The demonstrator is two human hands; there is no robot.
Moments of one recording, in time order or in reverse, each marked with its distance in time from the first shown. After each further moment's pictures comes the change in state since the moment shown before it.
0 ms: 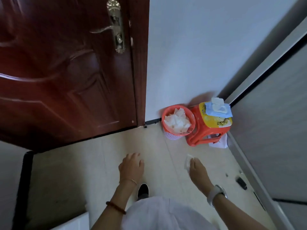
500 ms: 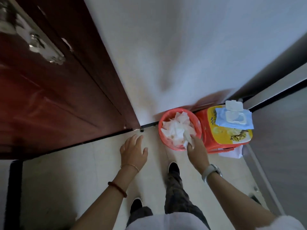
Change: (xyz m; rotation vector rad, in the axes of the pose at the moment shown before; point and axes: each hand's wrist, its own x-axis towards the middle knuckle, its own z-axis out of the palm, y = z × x) left_hand 0.259 0.121 0.061 0.265 -0.012 0.064; right_hand 0.324 -0.006 -0.019 -0.045 -0.024 -0.093
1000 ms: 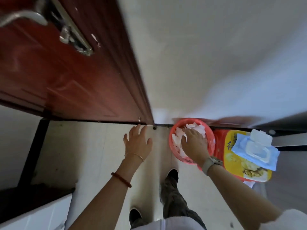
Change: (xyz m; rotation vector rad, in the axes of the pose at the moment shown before) left_hand 0.033 0.040 -0.032 -0.159 0.051 -0.350; right_hand 0.092 -0.064 -0.007 -0.536 -0.292 -0.511
